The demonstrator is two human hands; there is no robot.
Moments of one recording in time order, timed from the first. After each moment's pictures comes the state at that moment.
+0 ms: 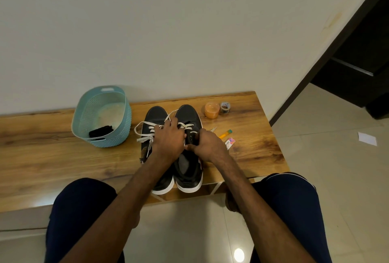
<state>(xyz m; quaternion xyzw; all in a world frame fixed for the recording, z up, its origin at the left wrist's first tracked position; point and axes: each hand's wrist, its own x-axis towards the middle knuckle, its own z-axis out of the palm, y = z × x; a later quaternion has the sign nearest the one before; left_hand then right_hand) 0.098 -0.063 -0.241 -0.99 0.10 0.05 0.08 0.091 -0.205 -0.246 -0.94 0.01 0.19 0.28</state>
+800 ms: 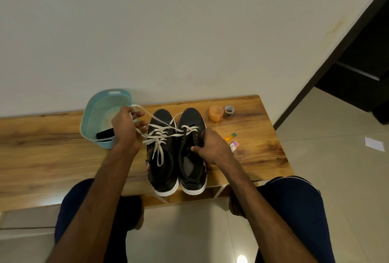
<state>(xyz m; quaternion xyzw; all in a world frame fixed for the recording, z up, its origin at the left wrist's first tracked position) 0.102 0.008 -0.169 -0.54 -0.35 -0.08 -0.76 0.089 -0.208 -0.236 -0.94 -0.01 0.17 0.31</state>
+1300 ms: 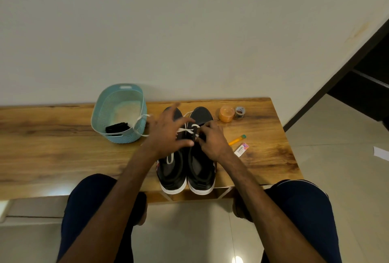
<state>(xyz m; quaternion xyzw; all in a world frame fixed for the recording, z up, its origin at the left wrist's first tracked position) 0.088 -0.006 -0.196 -0.98 0.12 0.05 -0.15 0.105 -0.183 -0.249 -0.94 -0.11 0.10 0.30</state>
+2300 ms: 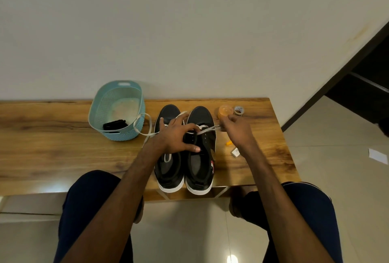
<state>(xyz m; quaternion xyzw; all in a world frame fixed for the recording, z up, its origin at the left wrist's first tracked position) 0.115 -0.016 -0.241 -0.96 0.15 0.18 -0.18 0.116 -0.231 -0.219 -0.83 0.11 0.09 0.53</state>
